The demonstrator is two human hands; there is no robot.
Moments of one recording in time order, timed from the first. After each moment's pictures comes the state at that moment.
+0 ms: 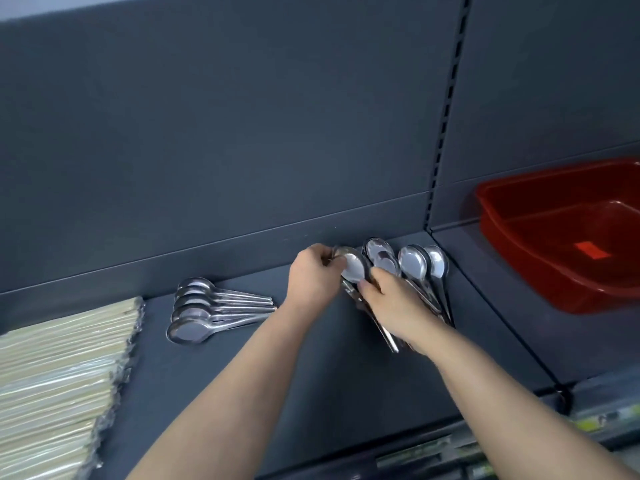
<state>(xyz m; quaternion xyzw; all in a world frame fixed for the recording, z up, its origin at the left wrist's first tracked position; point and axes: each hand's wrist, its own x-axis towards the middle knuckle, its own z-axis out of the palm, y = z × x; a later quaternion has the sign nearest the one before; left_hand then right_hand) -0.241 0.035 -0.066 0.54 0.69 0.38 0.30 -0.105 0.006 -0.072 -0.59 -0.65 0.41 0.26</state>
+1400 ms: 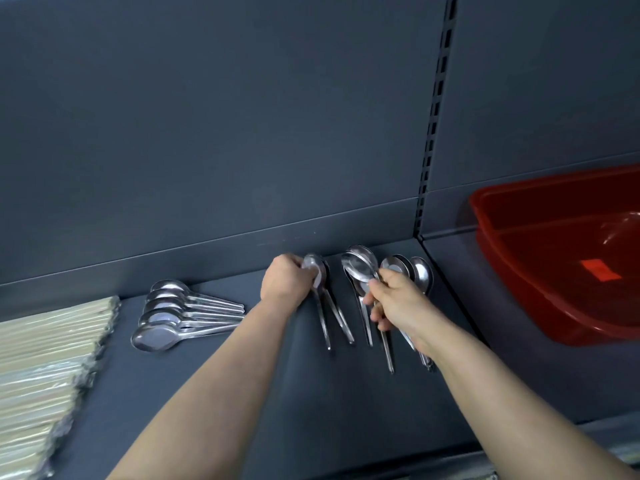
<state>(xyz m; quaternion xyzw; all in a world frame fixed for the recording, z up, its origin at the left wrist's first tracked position) -0.235 0.079 -0.088 0.46 0.81 0.27 0.24 -0.058 0.052 -0.089 -0.56 -0.51 0.58 0.31</state>
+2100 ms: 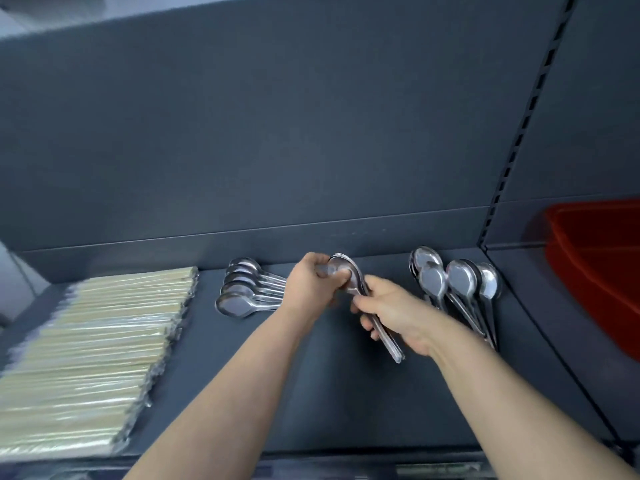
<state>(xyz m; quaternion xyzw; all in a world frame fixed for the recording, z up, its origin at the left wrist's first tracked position) -0.287 0.003 -0.069 0.41 0.70 0.46 0.35 -0.141 0.011 -0.063 -0.45 -0.62 0.62 0.18</state>
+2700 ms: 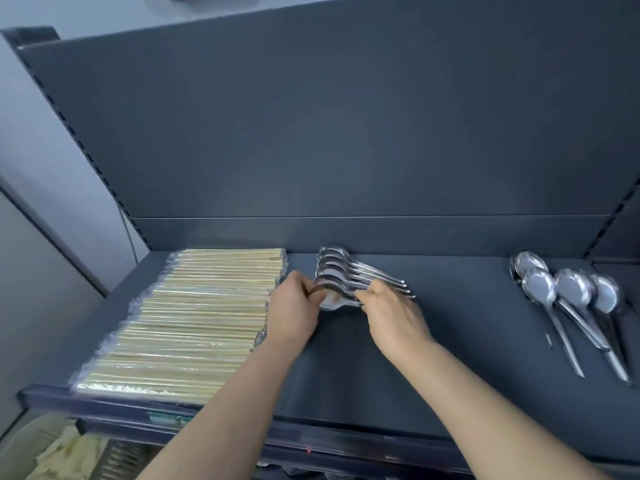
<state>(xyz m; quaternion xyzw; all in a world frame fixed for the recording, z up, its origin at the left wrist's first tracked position) -0.428 -0.099 -0.087 0.41 0.81 0.38 0.14 -0.280 -0.046 -0.092 -0.45 -0.89 0.06 0.09</state>
